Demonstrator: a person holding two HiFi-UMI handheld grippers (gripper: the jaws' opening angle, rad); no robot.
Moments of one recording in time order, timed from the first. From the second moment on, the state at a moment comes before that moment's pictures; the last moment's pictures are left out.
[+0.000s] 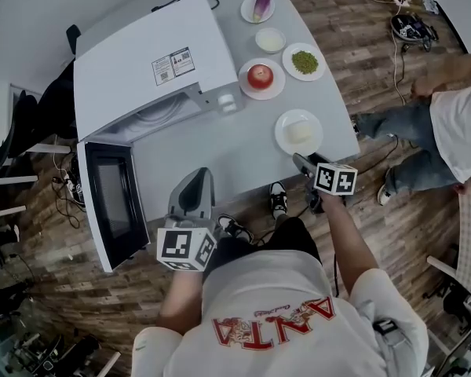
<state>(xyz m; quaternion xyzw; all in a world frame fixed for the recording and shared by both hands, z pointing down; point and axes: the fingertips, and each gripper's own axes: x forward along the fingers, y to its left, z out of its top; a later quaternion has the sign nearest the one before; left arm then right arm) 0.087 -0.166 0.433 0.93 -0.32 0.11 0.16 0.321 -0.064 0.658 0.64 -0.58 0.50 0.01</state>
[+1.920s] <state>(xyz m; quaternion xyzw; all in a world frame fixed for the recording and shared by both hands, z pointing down) -0.015 -0.200 0.302 0.91 -0.41 0.01 0.07 0.201 -0.165 0.267 0.61 -0.79 0.07 -0.03</state>
